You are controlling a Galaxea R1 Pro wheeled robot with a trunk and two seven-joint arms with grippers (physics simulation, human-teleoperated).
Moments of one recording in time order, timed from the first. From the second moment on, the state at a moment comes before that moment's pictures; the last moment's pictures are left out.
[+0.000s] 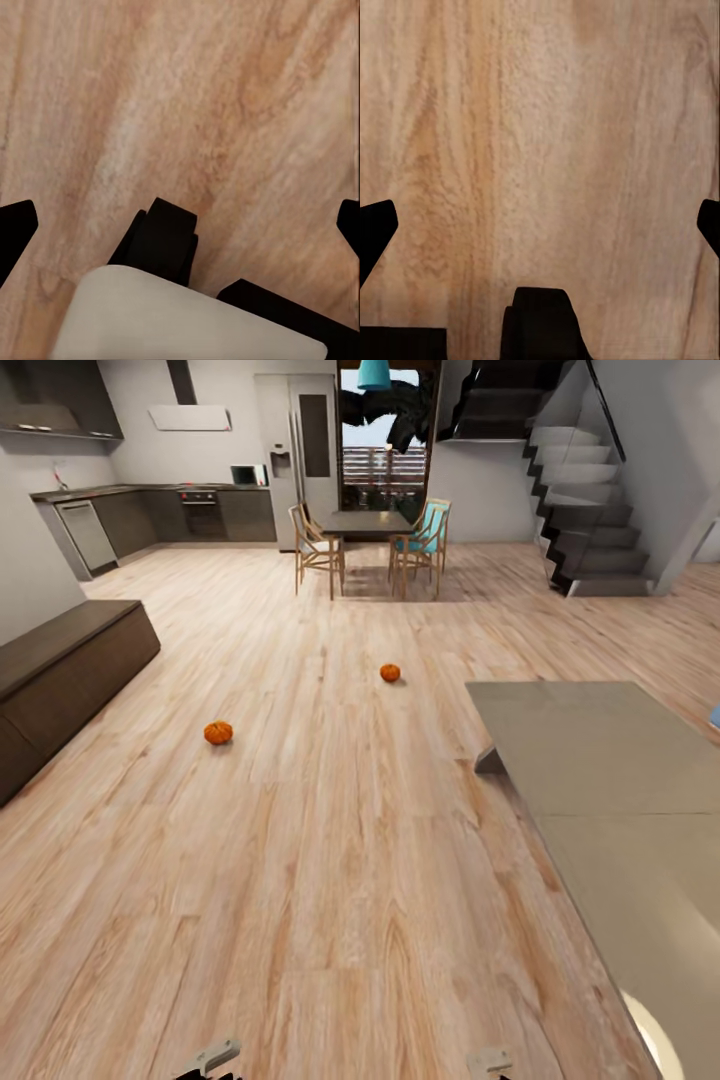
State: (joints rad) left arm -0.55 -0.02 -0.35 0.06 0.74 0.07 0.22; right arm -0.46 0.10 0.51 0.02 -0.32 -0.19 -0.23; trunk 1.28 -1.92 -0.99
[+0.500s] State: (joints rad) left arm -0.55 -0.02 -0.34 0.06 0.74 0.07 0.22; right arm -0.45 0.11 0.51 0.02 -0.27 -0.19 -0.23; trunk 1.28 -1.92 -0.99
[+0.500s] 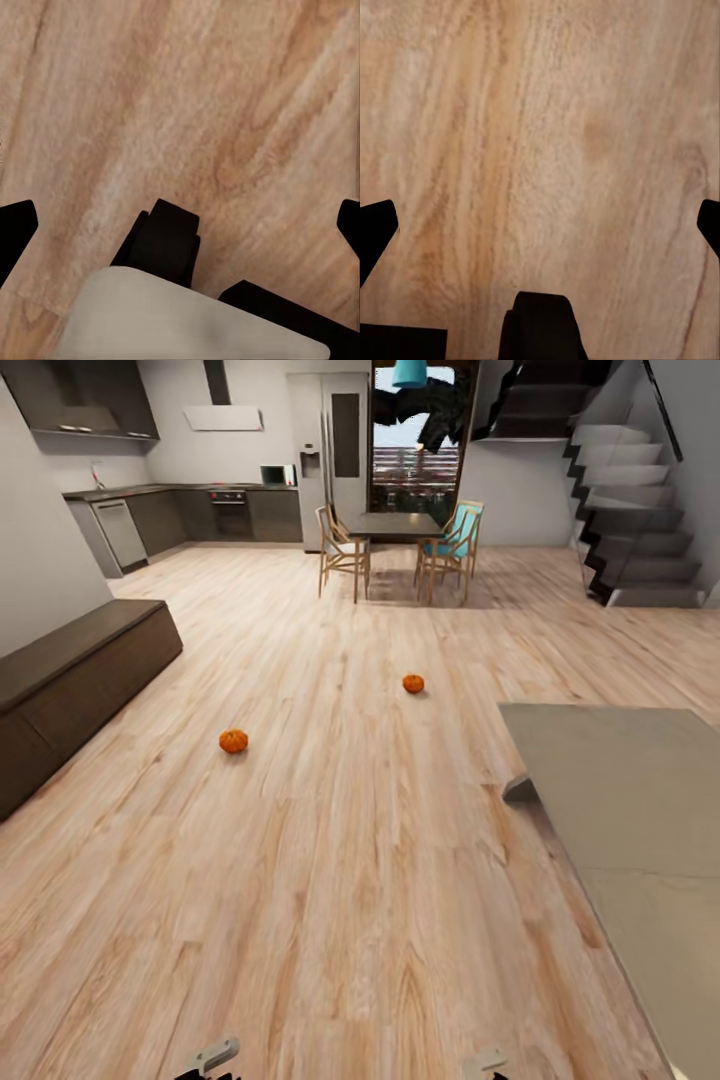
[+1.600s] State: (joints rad) left arm -0.55 -0.02 -0.35 0.06 0.74 0.07 0.22; right arm -0.45 0.10 0.51 0.02 -0.27 -0.19 -0.23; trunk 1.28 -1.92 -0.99
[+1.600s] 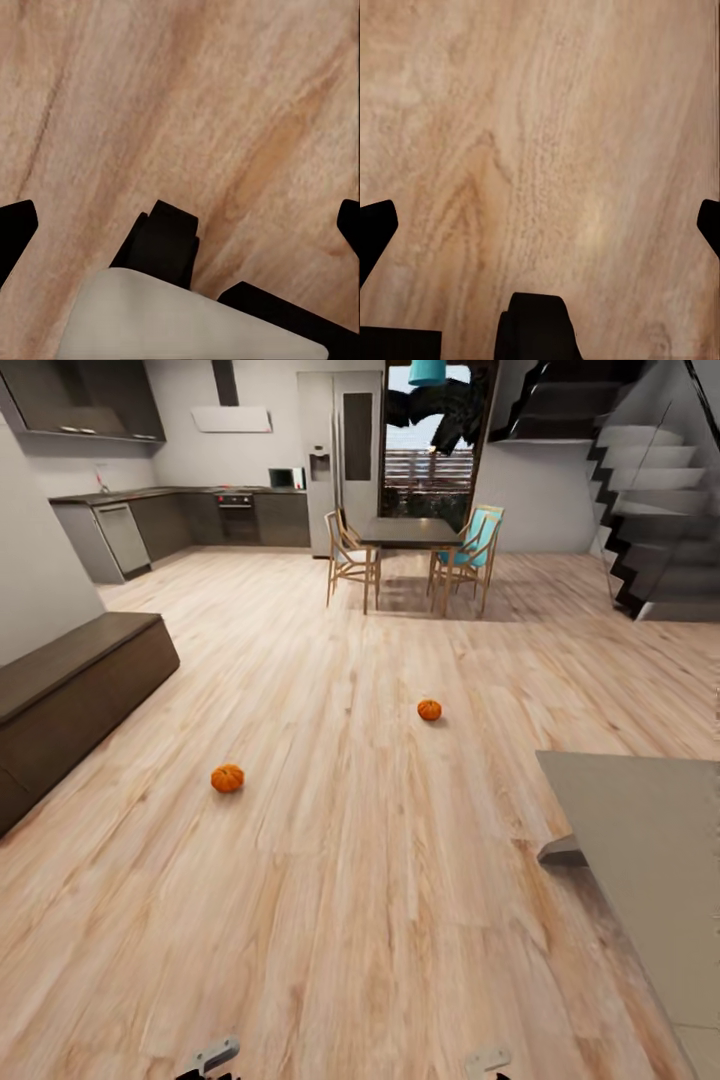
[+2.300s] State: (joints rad) left arm -0.55 -0.02 -0.35 0.06 0.74 0.07 0.22; right arm -0.45 0.09 0.51 0.02 -0.27 -0.19 -0.23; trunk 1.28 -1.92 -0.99
